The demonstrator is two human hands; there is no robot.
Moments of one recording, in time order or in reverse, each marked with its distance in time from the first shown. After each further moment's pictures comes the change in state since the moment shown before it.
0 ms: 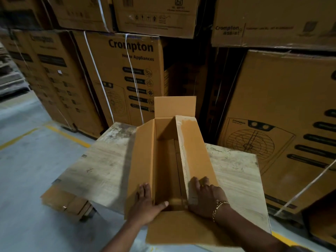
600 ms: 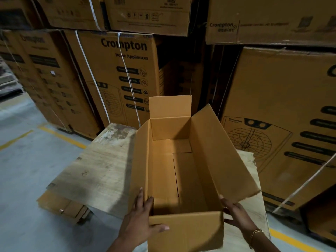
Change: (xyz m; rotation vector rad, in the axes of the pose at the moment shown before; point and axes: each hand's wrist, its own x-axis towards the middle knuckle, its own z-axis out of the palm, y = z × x) left_hand -0.023 -0.007 0.011 0.272 0.114 0.231; right_hand -0.021 0.076 0.068 1.752 -0.047 0.514
